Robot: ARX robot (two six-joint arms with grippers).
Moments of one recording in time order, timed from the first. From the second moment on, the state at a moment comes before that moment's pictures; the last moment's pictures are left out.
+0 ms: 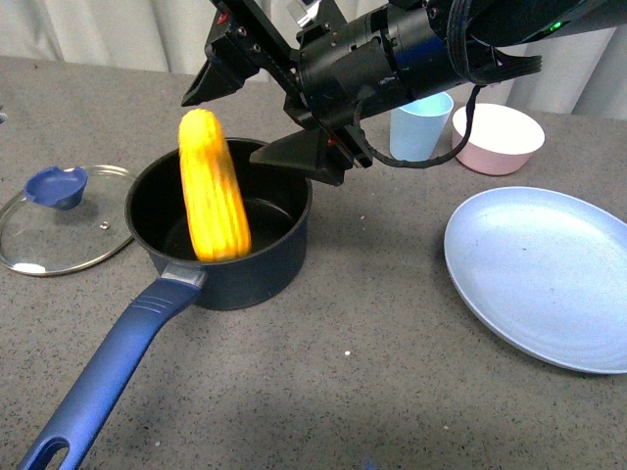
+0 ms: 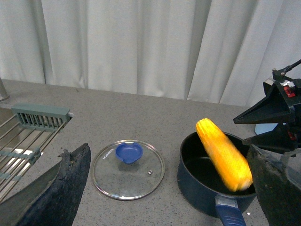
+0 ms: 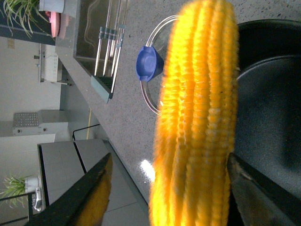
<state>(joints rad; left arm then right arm) 0.00 0.00 0.02 0.00 0.00 0.00 0.46 2.18 1.38 0.11 -0.74 0.70</state>
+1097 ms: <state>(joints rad) 0.00 0.00 0.02 0.00 0.00 0.00 0.21 1.32 0.37 0.65 0.56 0.13</state>
